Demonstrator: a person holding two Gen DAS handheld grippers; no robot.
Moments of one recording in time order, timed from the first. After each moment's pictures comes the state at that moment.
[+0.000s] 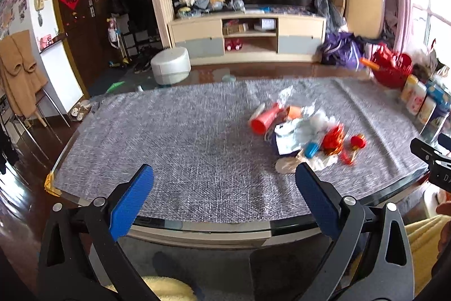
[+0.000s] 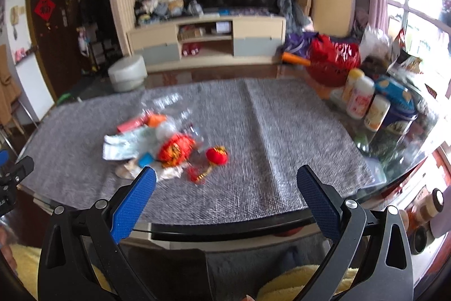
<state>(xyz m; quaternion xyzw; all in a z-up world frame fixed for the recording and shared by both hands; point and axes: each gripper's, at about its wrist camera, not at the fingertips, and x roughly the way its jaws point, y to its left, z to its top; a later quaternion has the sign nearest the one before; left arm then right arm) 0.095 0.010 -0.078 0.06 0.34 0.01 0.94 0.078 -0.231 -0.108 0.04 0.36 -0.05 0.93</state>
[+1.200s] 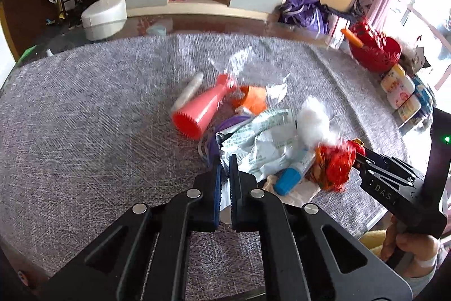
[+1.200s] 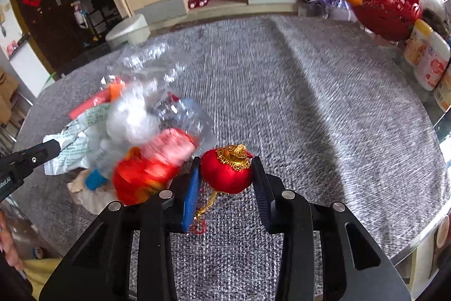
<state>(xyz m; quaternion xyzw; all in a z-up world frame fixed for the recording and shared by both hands) 0.235 -0.029 -0.161 -0.02 0.46 -0.13 0.88 0.194 -0.234 -0.197 0.08 0.45 0.00 0.89</state>
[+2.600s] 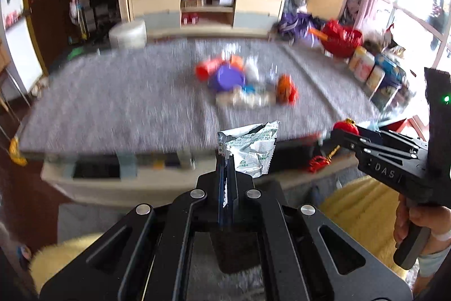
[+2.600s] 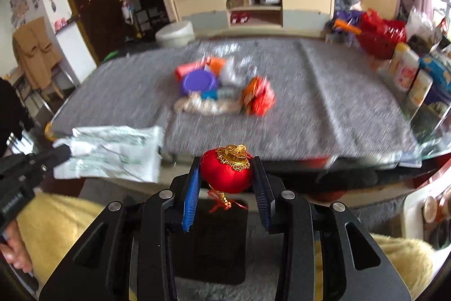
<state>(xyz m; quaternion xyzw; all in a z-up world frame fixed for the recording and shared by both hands) 0.013 -0.006 -0.116 0.00 0.42 -0.11 0.90 0.022 -0.184 -0.150 0.05 0.43 0.08 0.90</state>
